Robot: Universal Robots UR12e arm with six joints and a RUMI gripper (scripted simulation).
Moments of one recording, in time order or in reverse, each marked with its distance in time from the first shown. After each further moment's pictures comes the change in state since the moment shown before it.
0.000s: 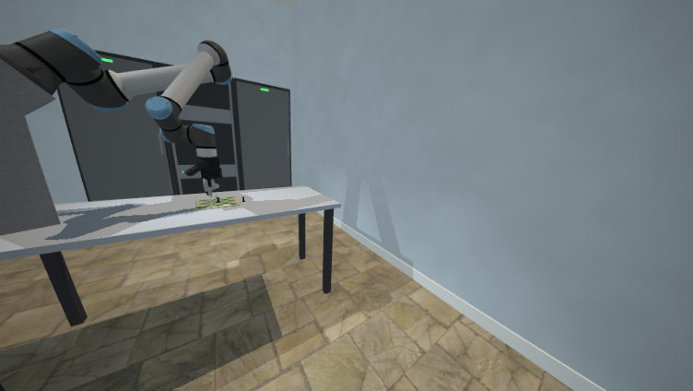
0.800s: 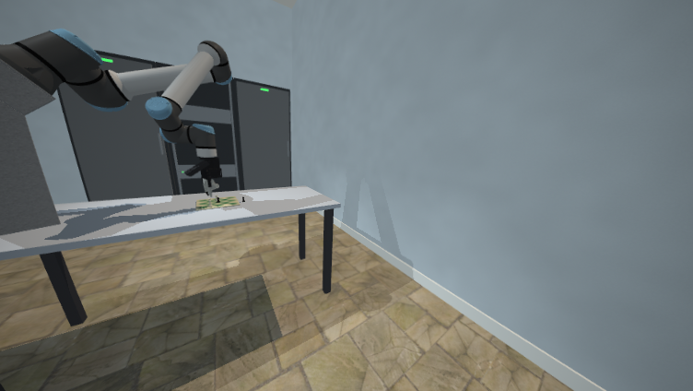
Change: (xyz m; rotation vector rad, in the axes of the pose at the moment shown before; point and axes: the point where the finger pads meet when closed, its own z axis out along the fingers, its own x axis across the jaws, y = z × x) arm 0.000 0.000 0.001 0.000 0.000 0.000
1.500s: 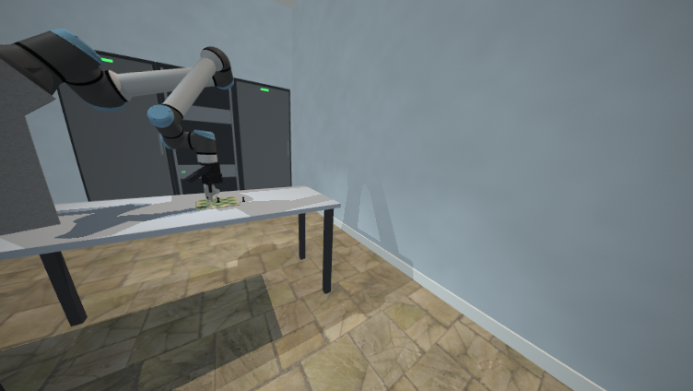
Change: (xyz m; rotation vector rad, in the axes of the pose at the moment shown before) arm 0.000 0.000 0.031 0.000 0.000 0.000
